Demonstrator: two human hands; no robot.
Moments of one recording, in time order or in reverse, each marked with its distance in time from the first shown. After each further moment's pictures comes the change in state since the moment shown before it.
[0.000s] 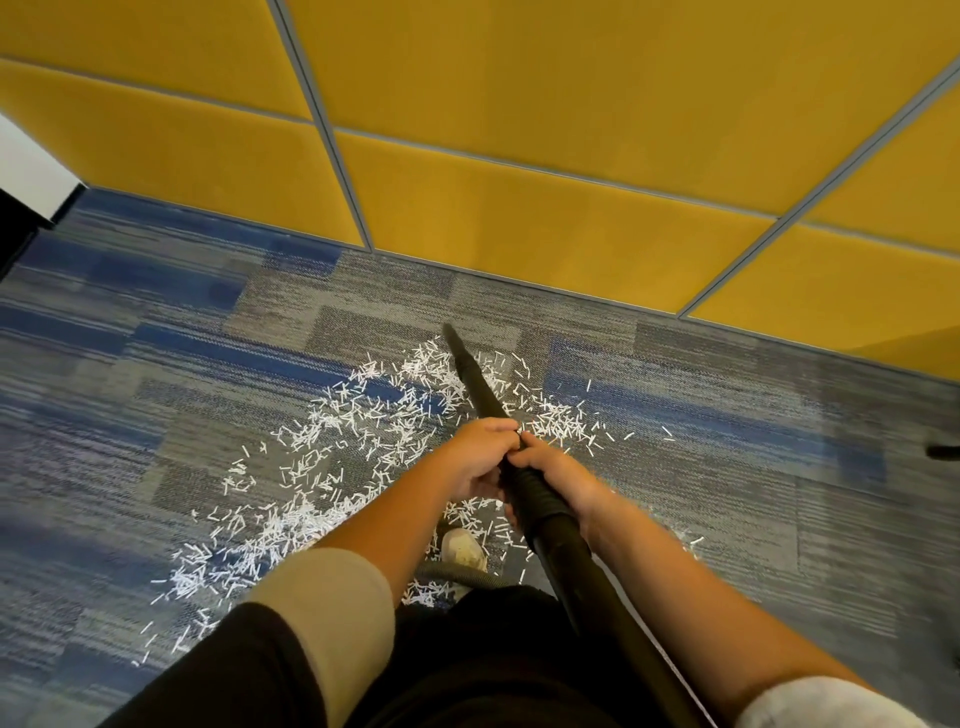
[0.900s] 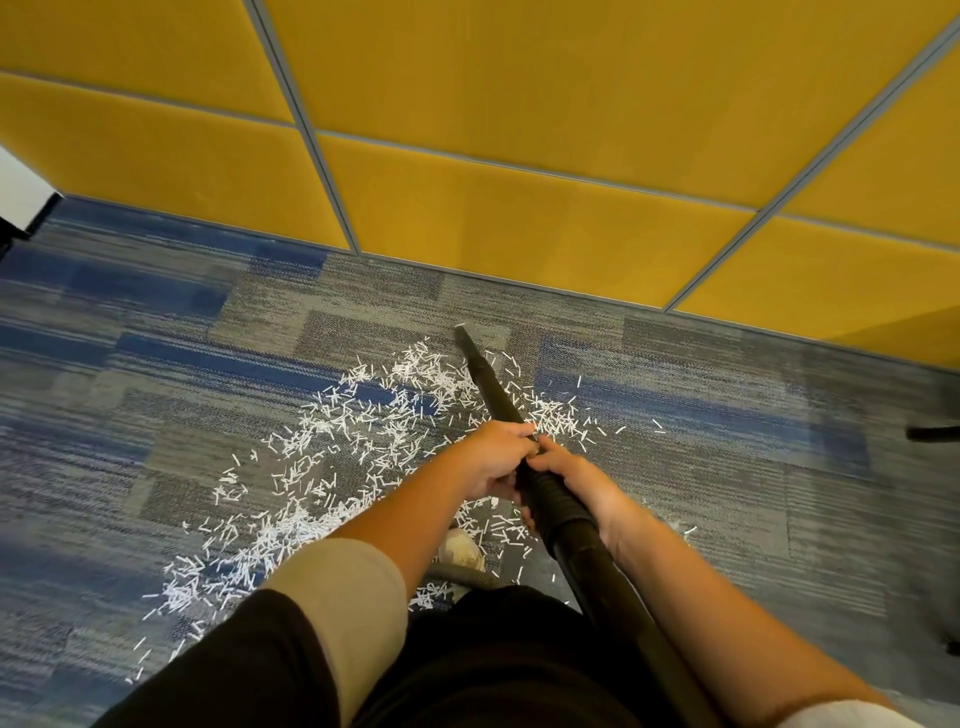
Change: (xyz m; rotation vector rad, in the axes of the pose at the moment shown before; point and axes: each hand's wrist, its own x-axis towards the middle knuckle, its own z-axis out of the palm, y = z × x) left_hand 0.004 0.002 0.017 0.103 -0.099 0.006; right_hand -0.014 0.008 -0.017 0.127 0.043 0.003
